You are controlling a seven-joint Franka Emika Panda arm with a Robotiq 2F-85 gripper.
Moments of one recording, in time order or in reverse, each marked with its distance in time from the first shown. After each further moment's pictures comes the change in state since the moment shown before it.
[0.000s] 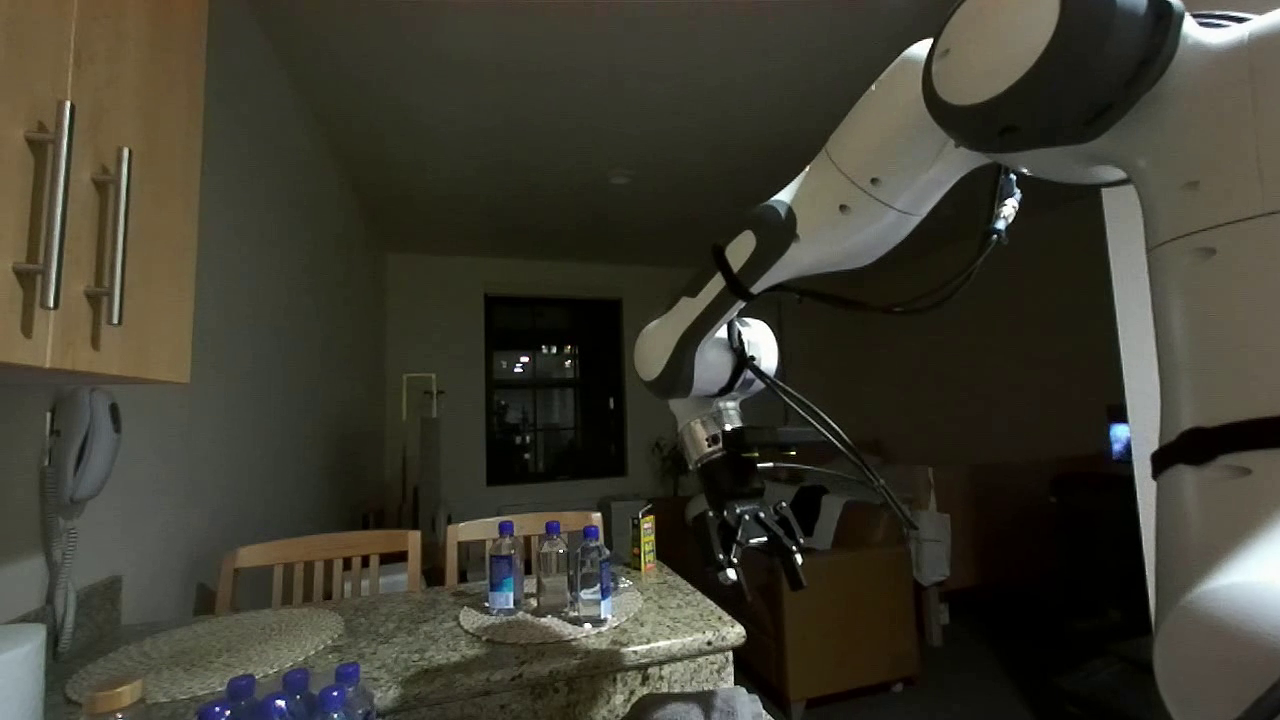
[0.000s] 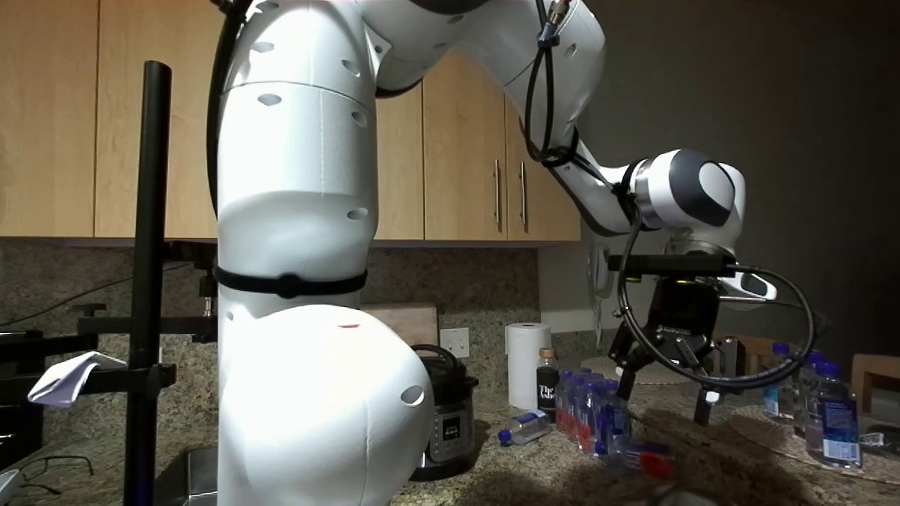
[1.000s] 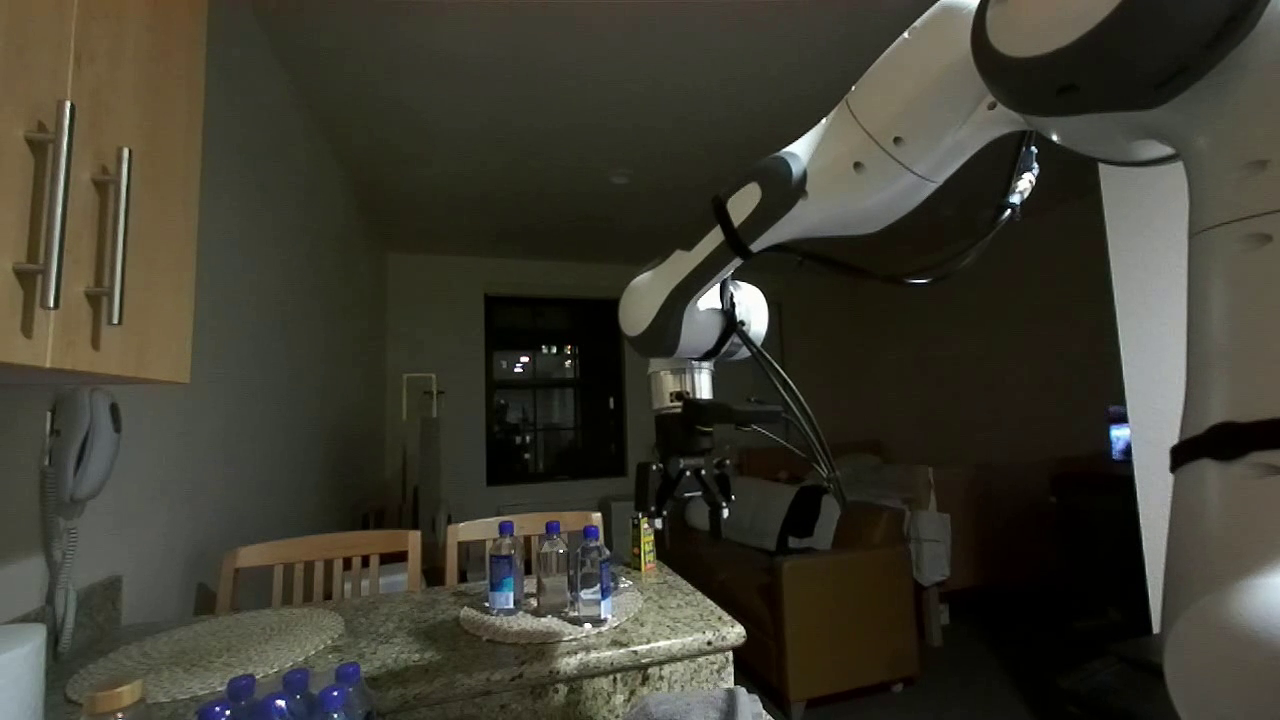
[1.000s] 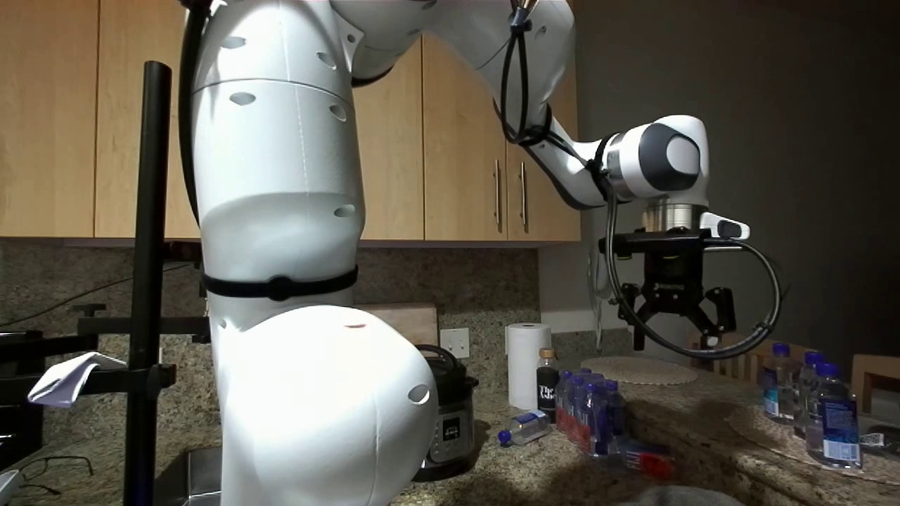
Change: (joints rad) arm 0.033 -0.085 0.033 0.009 0.041 0.318 0.038
